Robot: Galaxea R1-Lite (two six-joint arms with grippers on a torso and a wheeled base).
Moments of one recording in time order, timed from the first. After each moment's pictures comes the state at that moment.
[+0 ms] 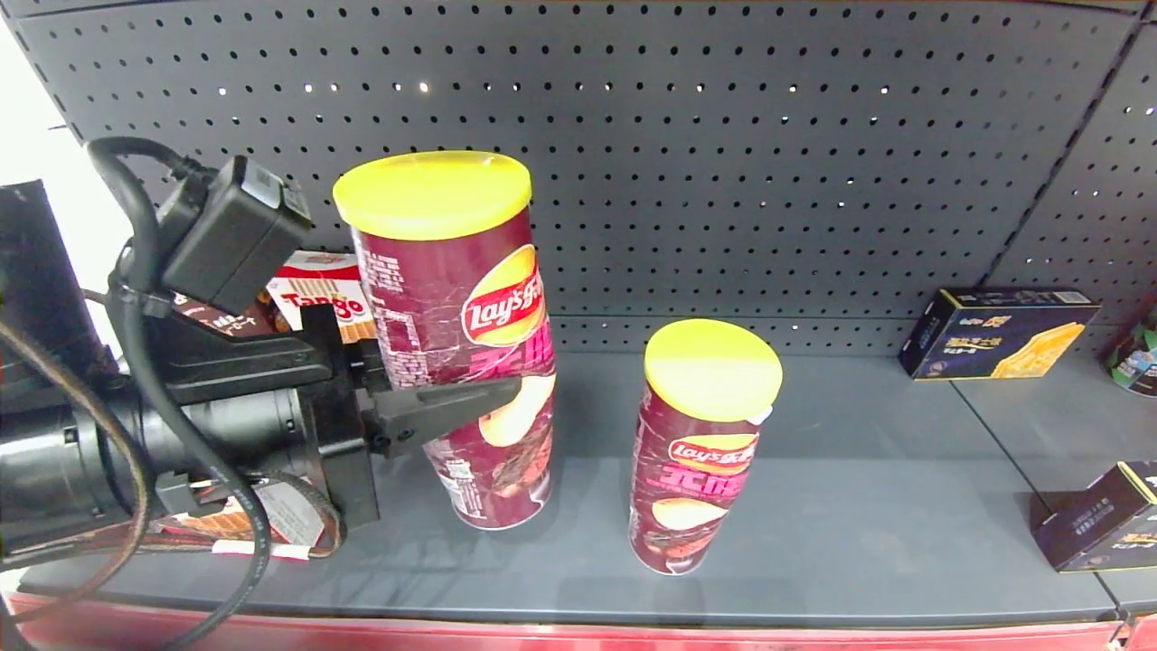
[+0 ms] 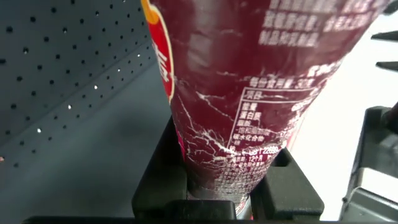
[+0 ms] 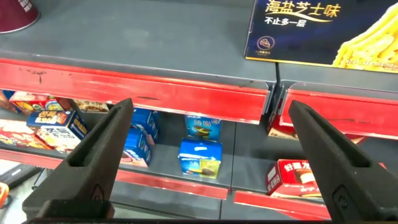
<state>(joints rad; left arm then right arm) -0.52 1.34 -0.78 -0.44 -0.47 0.15 0.17 0.09 0.00 0.00 -0.03 -0.01</state>
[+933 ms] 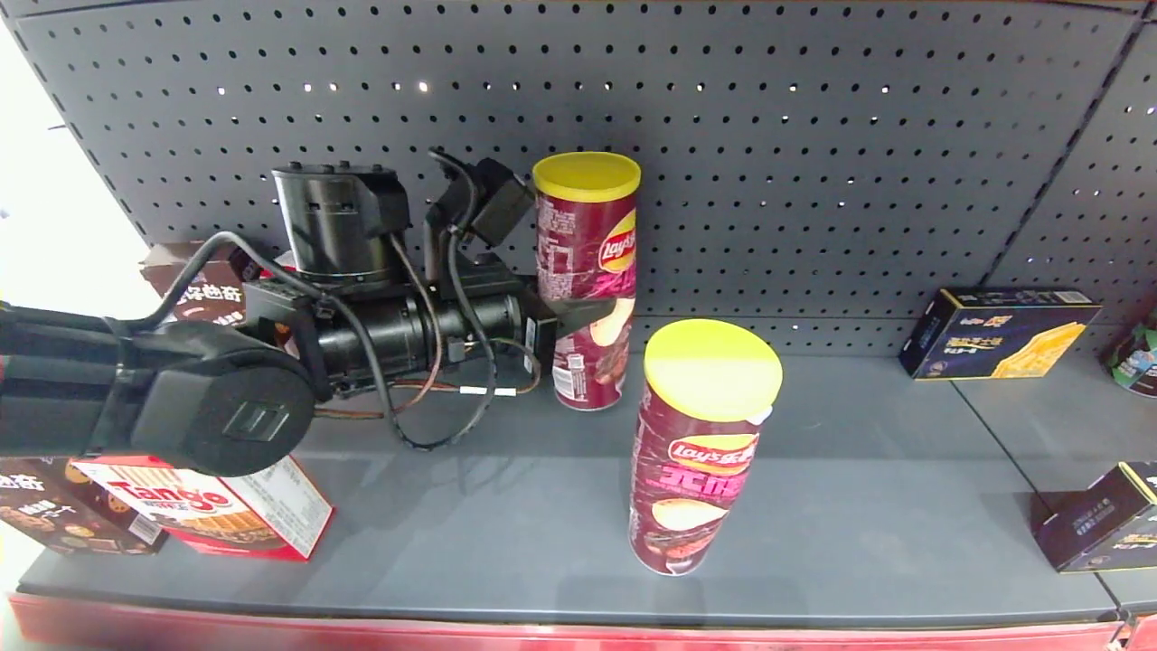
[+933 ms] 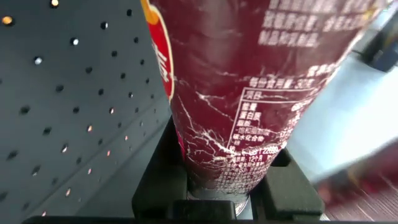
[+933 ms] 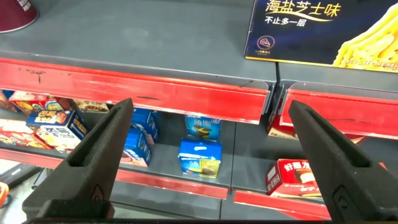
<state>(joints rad) -0.48 1.83 -1.14 -0.60 -0.48 0.14 0.17 0.09 0.00 0.00 -0.03 -0.01</state>
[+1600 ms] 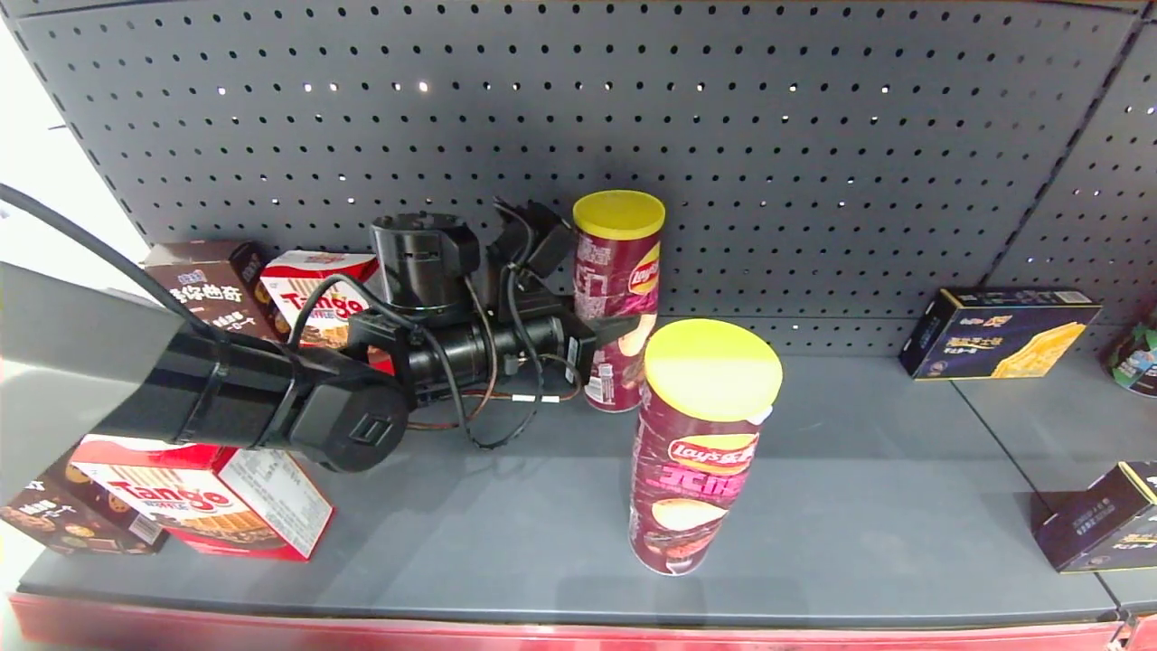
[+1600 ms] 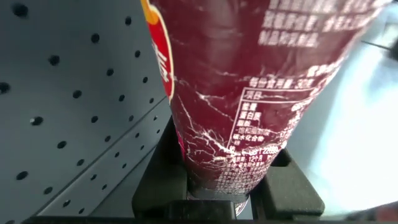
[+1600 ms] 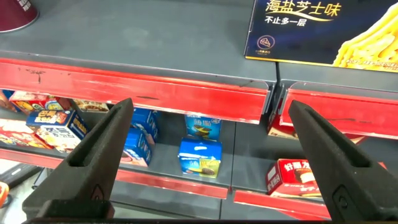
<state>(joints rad) -0.49 2.00 -1.20 -0.73 -0.47 0.14 0.17 0.09 0.00 0.00 -0.03 -0.01</state>
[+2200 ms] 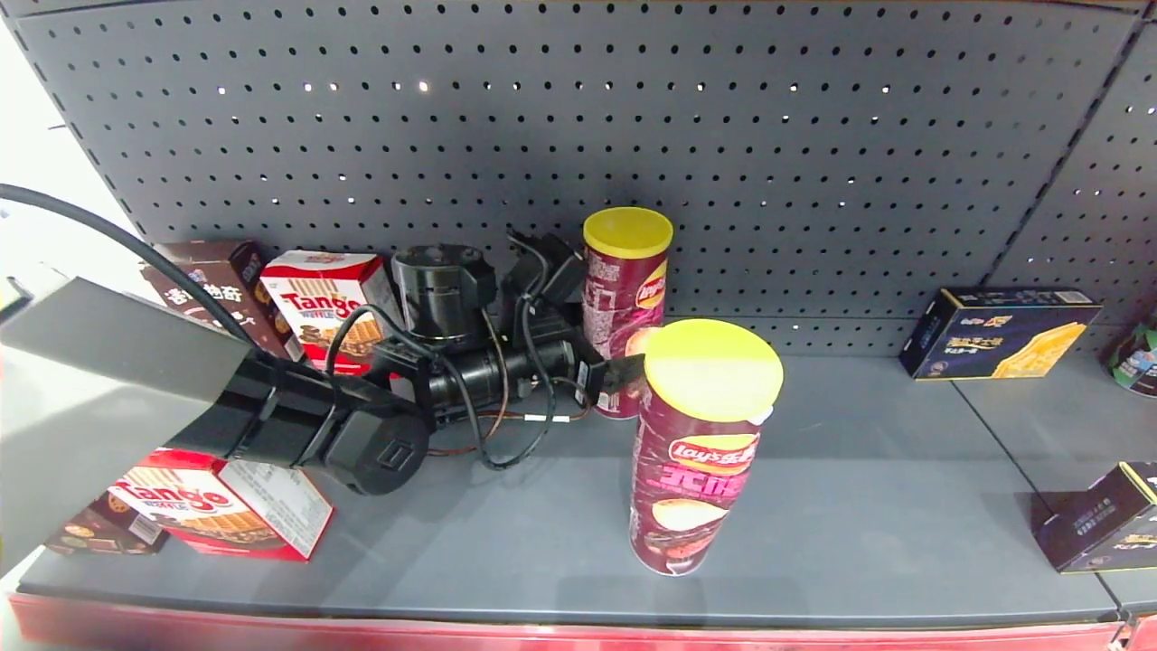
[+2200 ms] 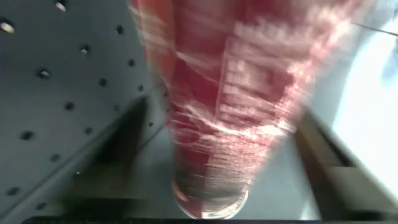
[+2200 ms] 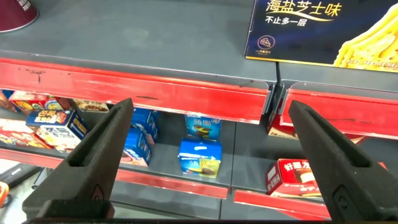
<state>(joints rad) -0.50 2.05 -1.15 -0.83 -0.46 0.16 0.17 0.09 0.00 0.00 -0.03 -0.01</state>
